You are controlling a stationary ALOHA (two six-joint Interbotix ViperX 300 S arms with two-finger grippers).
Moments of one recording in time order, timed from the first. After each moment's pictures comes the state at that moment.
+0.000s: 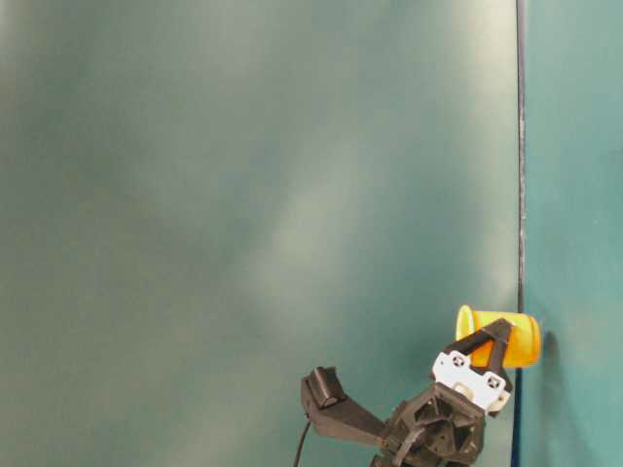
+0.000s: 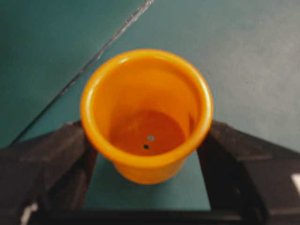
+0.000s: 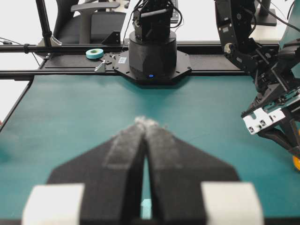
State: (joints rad) left arm 0.62 0.21 0.79 0.01 -0.62 0.04; right arm 0.00 -0.87 1.12 0.00 -0.31 0.03
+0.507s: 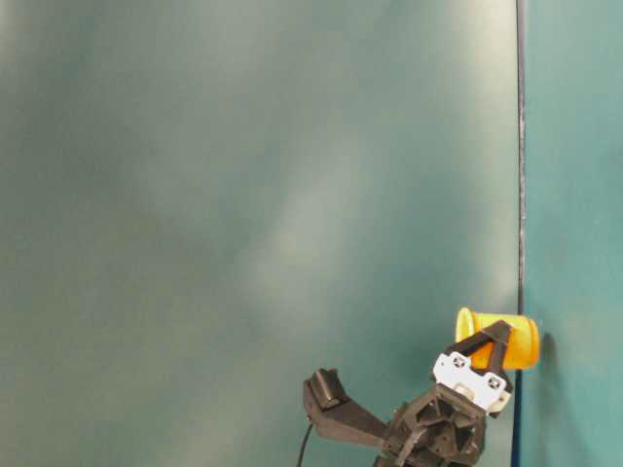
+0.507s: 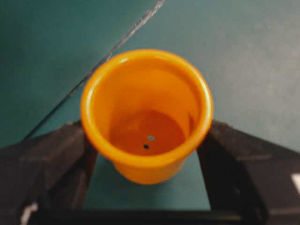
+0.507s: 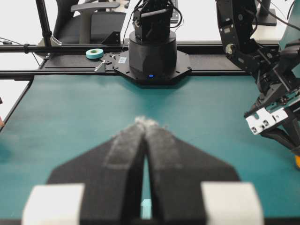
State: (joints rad) left arm 0.63 0.22 0.79 0.01 -0.63 0.04; right arm 0.00 -0.87 1.12 0.00 -0.31 0.03
